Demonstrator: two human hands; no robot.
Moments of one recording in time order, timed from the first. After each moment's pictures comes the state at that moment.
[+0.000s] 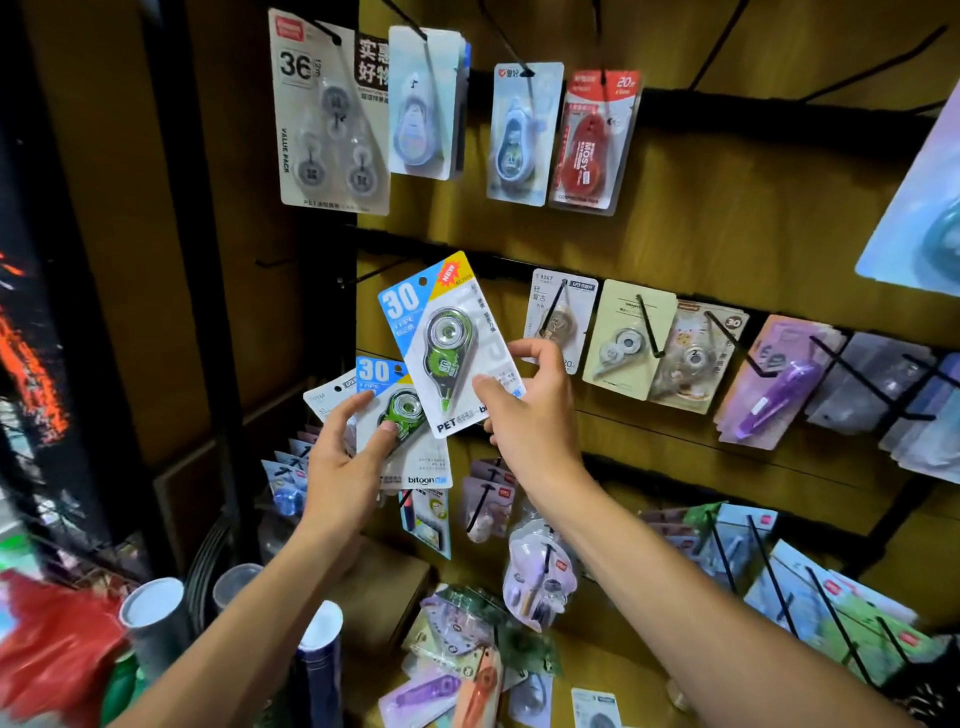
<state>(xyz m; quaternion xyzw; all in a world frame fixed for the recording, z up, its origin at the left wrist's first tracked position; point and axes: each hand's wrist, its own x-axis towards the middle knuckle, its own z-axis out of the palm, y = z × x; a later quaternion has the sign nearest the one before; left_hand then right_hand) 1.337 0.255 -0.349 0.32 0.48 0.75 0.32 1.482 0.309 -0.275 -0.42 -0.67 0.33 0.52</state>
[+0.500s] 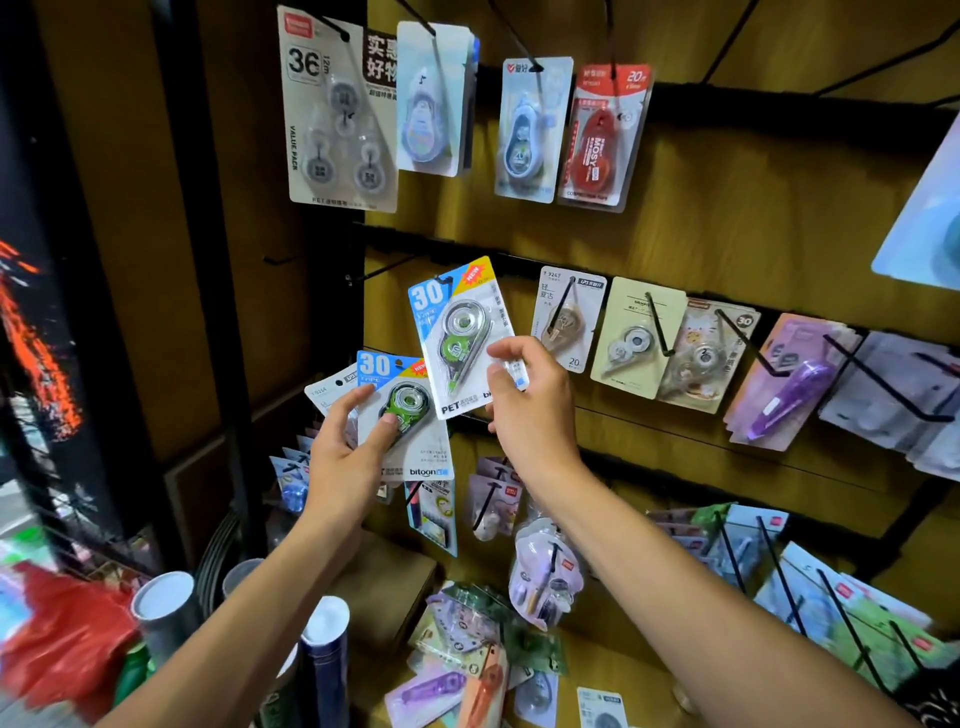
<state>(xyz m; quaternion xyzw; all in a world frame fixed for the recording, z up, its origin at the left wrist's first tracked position) 1.333 0.255 -0.345 0.32 0.49 0.75 0.31 1.476 0.314 -0.274 -0.38 -0.68 0.32 0.53</state>
